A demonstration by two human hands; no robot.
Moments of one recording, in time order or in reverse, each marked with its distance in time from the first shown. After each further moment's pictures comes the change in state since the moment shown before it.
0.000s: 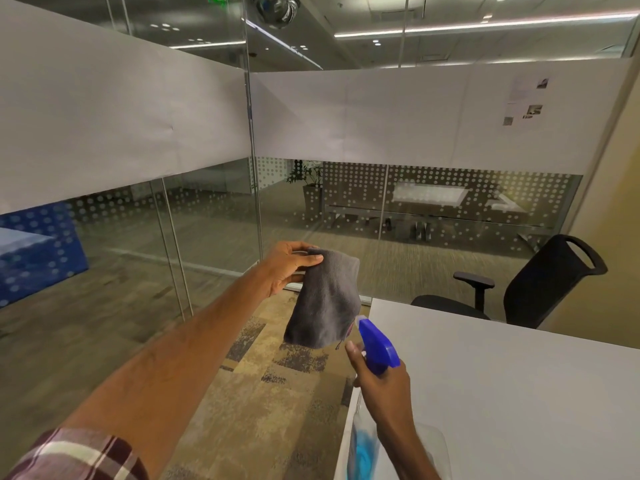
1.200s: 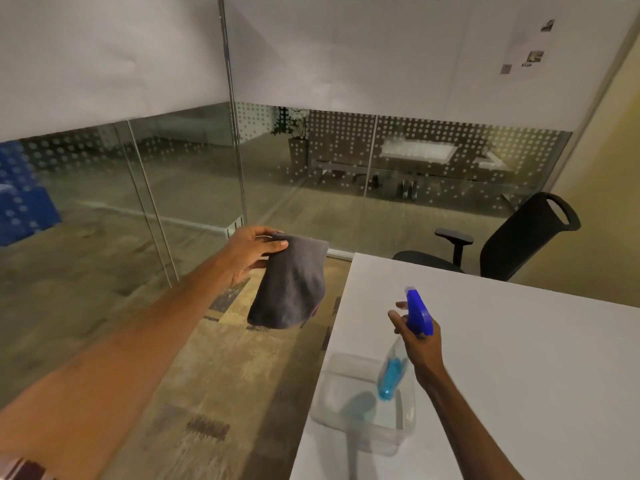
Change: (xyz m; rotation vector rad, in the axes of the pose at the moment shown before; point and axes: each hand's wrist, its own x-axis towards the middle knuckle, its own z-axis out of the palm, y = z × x) left_hand -0.027 -0.069 -0.009 0.055 0.086 -0.034; right_hand 0.064 0.091 -0.108 -0.063 0.005 0.001
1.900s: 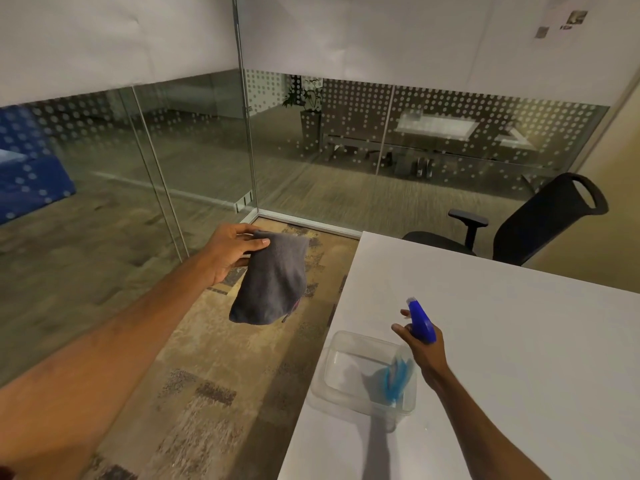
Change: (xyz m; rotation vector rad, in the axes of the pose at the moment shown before) left_hand -0.015 -0.039 -0.022 0.016 0.111 -0.070; right_hand 0.007 0.078 -0.025 -0.005 -0.117 0.177
